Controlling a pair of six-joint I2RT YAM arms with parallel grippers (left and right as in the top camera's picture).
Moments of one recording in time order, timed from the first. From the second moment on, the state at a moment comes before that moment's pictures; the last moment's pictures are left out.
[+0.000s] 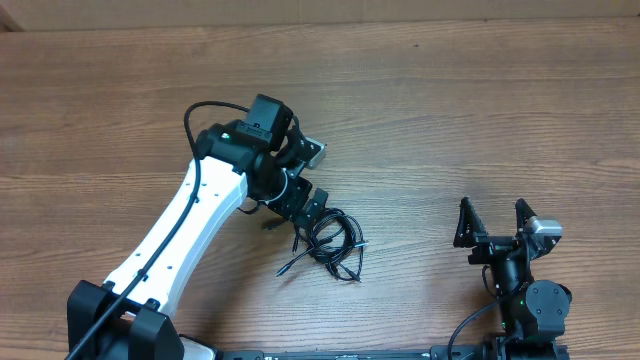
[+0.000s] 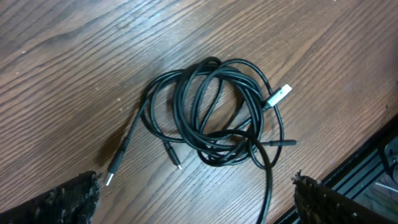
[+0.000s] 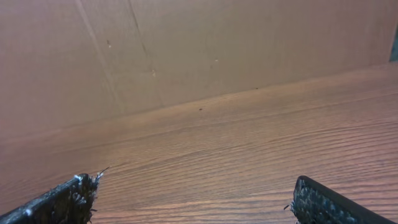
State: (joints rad) left arm -0.41 1.59 1.31 -1.12 0.32 0.14; right arm -0.03 0.03 0.02 -0.04 -0.08 0.23
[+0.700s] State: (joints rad) left arm -0.43 1.74 1.27 -1.06 0.32 0.12; right arm -0.03 0.03 0.02 -0.03 -0.08 0.23
